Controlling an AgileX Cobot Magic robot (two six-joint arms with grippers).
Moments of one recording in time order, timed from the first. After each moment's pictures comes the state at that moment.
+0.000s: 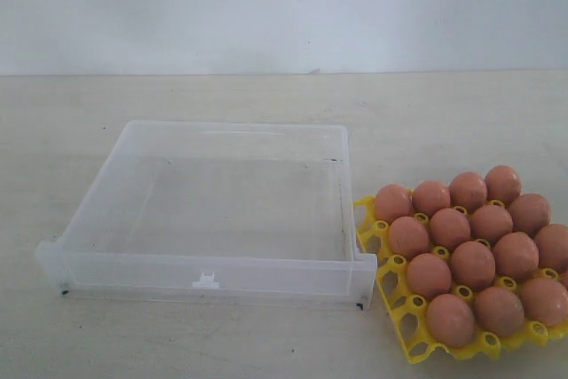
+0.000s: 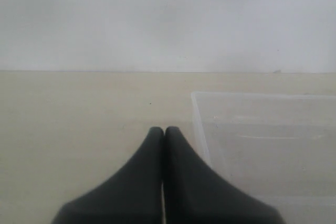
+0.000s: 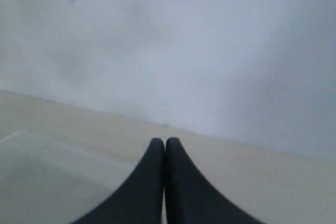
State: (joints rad) left arm -0.03 0.00 0.00 -0.04 0.21 0.02; right arm -0.27 0.43 -0.43 -1.73 -0.60 1.70
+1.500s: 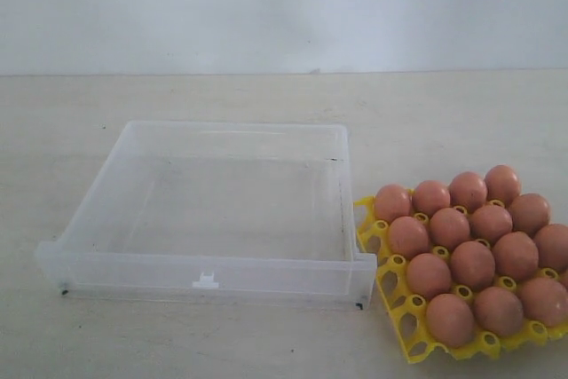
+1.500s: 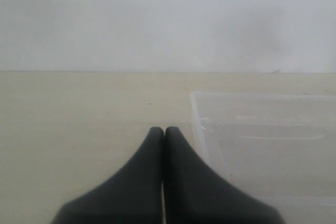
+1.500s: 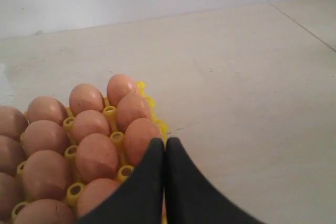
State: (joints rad) left arm -0.03 0.00 0.00 -0.04 0.21 0.02; right arm -0.07 0.00 0.00 -0.07 0.37 0.19
